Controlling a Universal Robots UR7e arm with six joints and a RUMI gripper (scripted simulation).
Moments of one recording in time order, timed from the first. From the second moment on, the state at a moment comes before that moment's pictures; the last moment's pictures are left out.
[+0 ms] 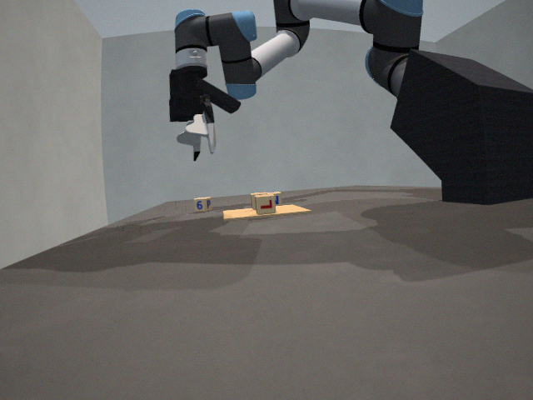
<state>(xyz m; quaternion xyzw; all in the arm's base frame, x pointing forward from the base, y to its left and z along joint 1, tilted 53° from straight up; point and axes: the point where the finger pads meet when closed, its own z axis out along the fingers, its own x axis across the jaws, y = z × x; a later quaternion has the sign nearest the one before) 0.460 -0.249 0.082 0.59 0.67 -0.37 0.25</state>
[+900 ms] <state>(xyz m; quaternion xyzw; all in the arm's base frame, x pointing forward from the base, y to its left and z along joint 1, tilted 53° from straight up) 0.467 -0.259 0.078 0.35 0.83 -0.43 0.12</state>
